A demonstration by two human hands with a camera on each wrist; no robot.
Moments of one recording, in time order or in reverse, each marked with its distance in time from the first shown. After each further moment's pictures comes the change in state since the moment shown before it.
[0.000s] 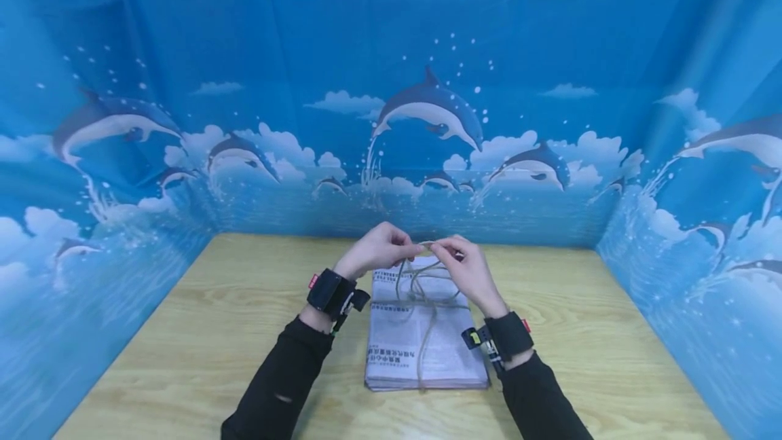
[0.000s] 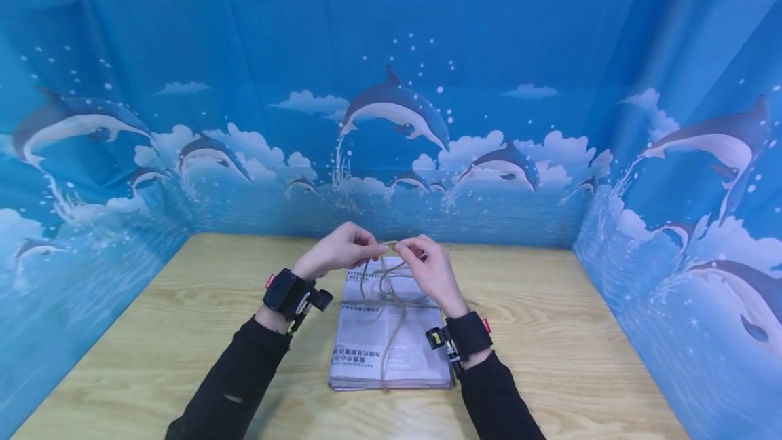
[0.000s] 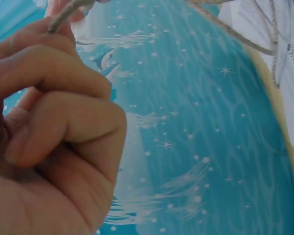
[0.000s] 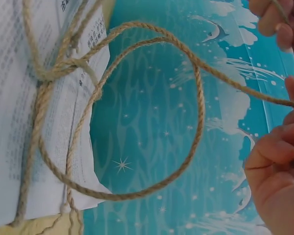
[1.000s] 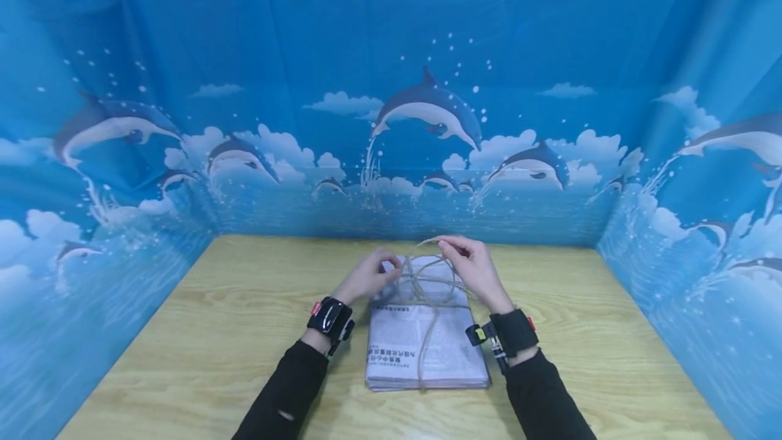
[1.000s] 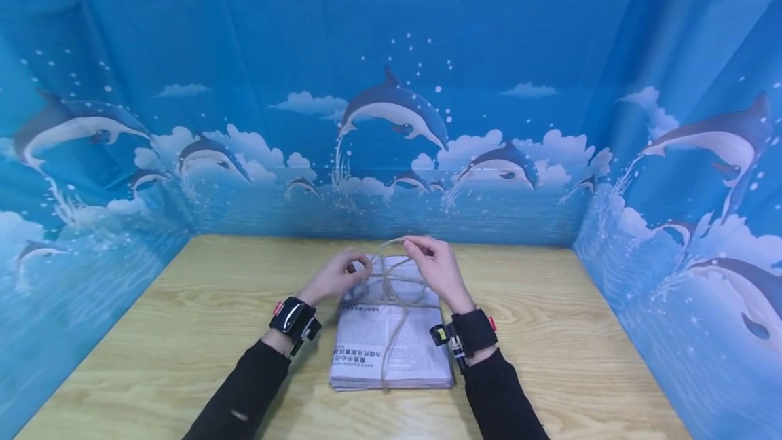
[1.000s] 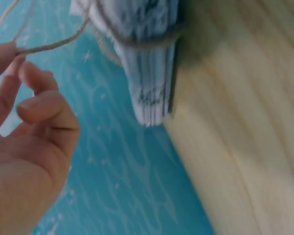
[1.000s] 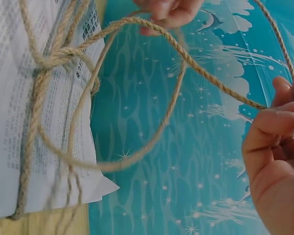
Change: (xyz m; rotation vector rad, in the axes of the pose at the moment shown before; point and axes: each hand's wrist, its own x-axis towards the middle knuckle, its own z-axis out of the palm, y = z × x) left_hand 0.012 -0.098 0.034 0.167 0.202 0.117; right_hand 0.005 0.025 -0.007 0.139 -0.044 0.116
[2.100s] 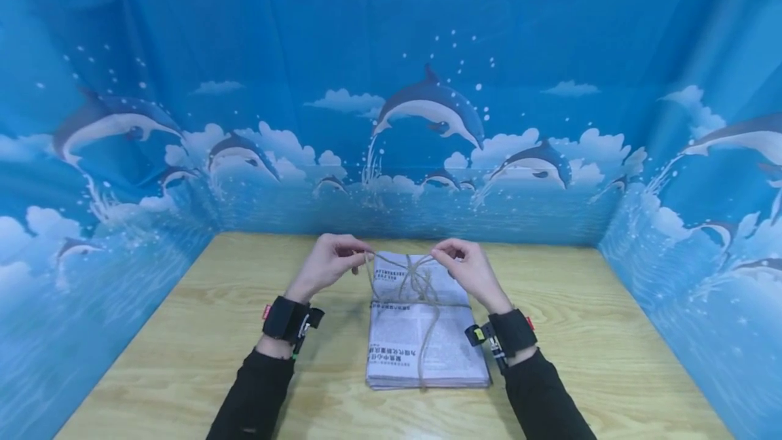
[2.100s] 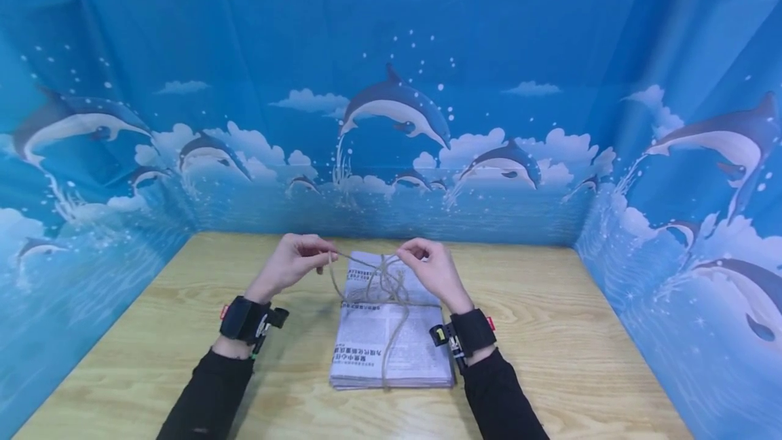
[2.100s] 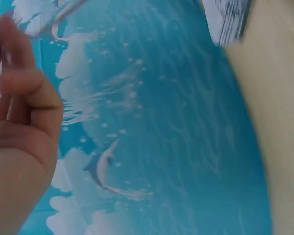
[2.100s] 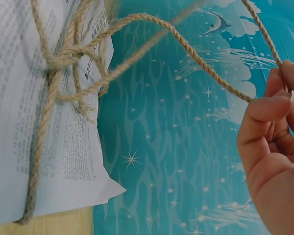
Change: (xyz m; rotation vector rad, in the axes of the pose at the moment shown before) left_hand -0.040 0.016 -0.075 -0.294 0.065 0.159; right_hand 0.001 0.004 0.005 -0.082 -0.055 0.000
